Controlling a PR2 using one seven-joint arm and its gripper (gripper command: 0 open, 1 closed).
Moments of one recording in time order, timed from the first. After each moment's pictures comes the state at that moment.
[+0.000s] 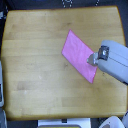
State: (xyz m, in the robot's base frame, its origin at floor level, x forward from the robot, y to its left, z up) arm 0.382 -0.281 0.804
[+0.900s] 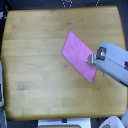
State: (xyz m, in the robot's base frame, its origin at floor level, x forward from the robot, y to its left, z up) arm 0.387 -0.286 0.756
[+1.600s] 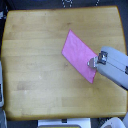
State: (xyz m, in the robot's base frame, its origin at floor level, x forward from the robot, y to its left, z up) arm 0.374 -0.300 0.736
